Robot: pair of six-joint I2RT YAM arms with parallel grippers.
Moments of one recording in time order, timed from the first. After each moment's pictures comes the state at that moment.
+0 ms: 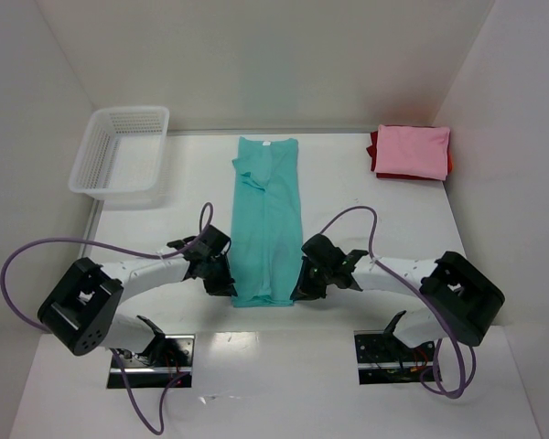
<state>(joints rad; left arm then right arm) -0.60 1.38 0.61 -0.45 0.18 -0.94 0.82 1.40 0.55 -0.19 -0.20 1.10</state>
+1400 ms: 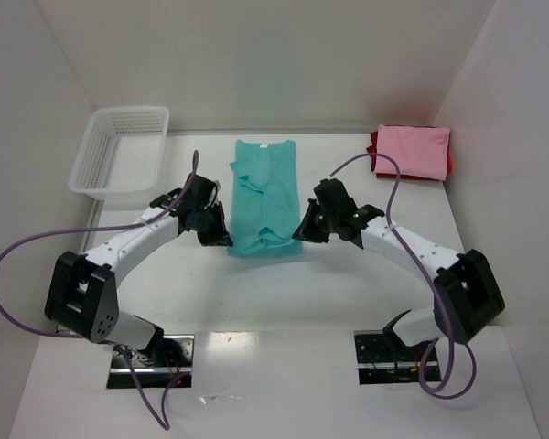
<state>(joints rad) -0.40 1.44 1.02 -0.65 0.21 -0.65 0.58 1.41 0.94 -0.37 -0.12 0.87</state>
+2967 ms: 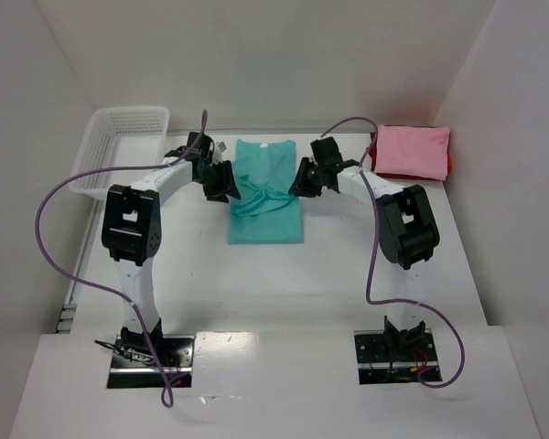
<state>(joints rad) -0.18 2.08 1.60 -0.59 0.39 -0.37 0.37 2.02 1.46 -0.28 -0.22 0.64</state>
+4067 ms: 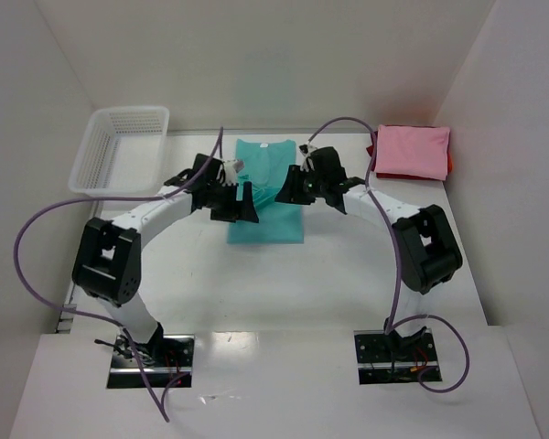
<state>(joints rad) -0.34 1.68 1.20 -0.44 0.44 -0.30 0.45 1.77 1.20 -0.07 -0.38 0.52</state>
